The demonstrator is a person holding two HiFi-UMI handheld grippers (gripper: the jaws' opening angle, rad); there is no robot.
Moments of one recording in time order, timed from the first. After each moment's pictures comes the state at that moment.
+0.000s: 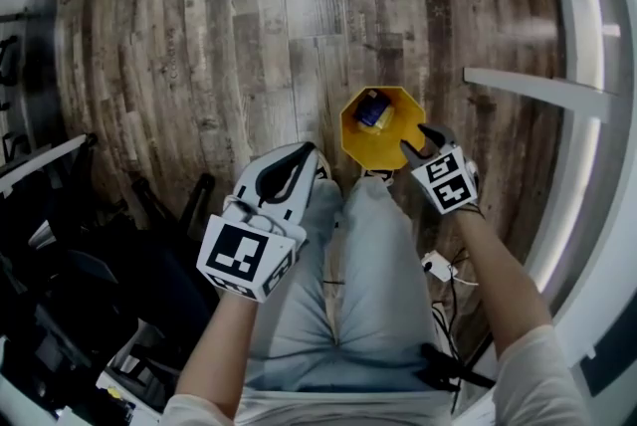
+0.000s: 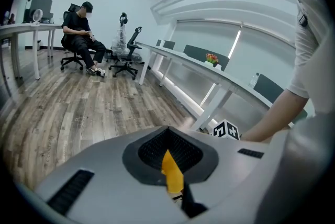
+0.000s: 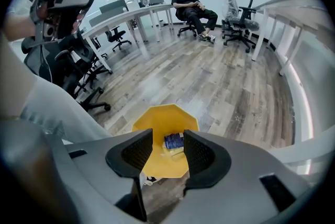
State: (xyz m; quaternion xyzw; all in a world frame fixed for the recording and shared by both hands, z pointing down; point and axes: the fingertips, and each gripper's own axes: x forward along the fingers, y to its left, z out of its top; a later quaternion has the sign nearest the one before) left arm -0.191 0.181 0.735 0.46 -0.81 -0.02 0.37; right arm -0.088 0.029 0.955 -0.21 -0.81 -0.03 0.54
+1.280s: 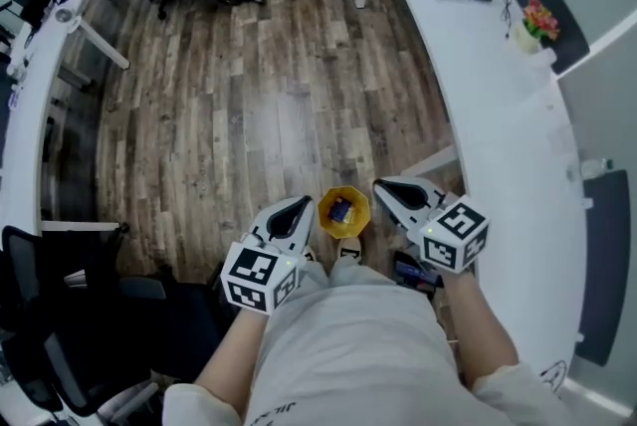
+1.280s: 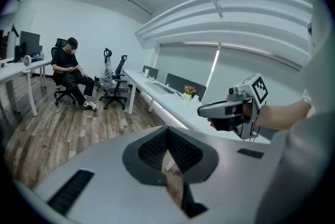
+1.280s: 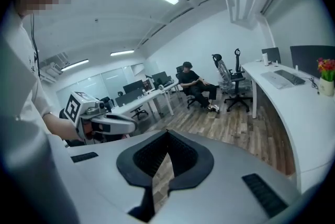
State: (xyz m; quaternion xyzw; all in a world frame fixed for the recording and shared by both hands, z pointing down) left arm -0.157 0.159 0.391 0.50 -0.82 -0.02 0.28; right arm -0.135 0.053 0.385 -0.24 -0.93 0.13 0.25
